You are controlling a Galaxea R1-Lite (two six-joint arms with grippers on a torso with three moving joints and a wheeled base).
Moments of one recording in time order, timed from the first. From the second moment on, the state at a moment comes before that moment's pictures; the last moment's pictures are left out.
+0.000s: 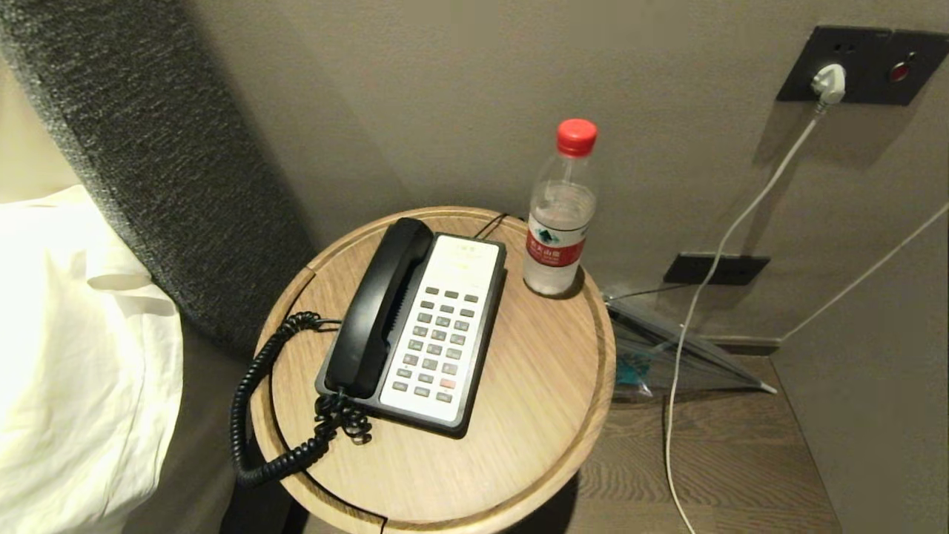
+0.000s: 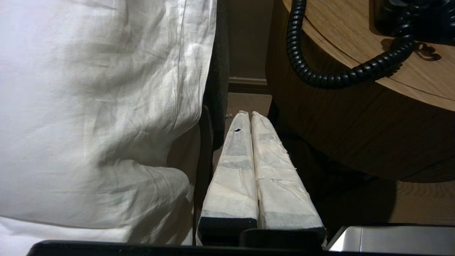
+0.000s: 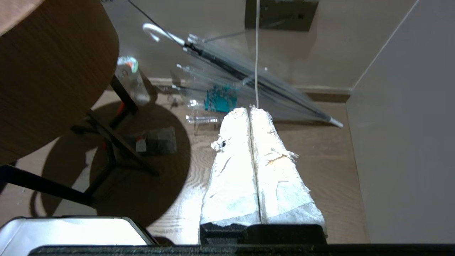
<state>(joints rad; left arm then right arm) -0.01 0.00 0.00 0.00 0.00 0.02 0.00 0.02 0.00 -0.01 0.00 -0.03</state>
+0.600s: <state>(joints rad) -0.01 0.00 0.00 0.00 0.00 0.03 0.00 0.02 0.00 -0.01 0.00 -0.03</state>
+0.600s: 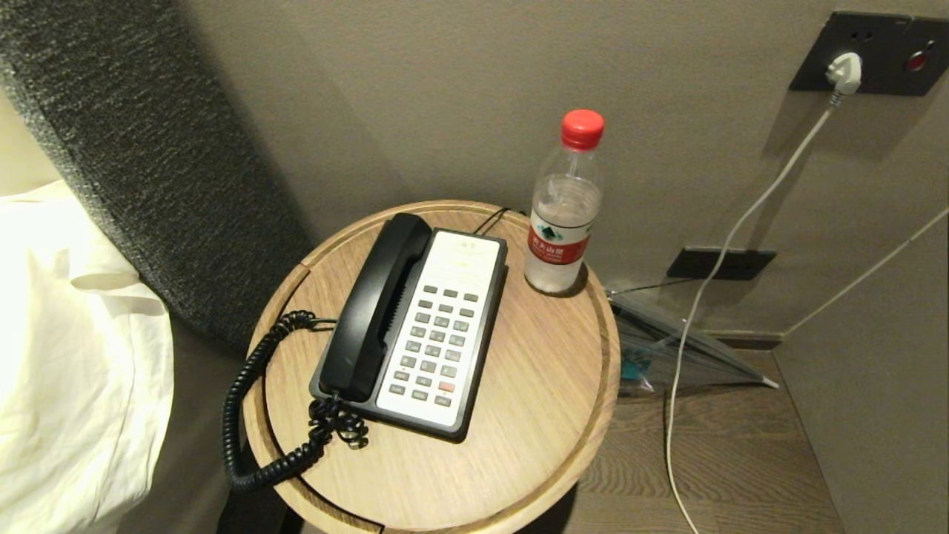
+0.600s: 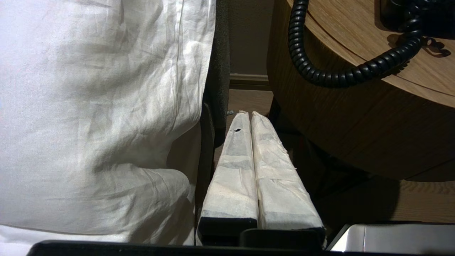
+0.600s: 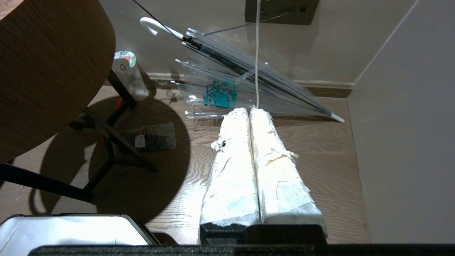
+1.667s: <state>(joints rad) -0.01 0.18 -0.71 0.37 -0.16 0.02 0.00 0.02 0.00 -0.01 0.00 -0.03</state>
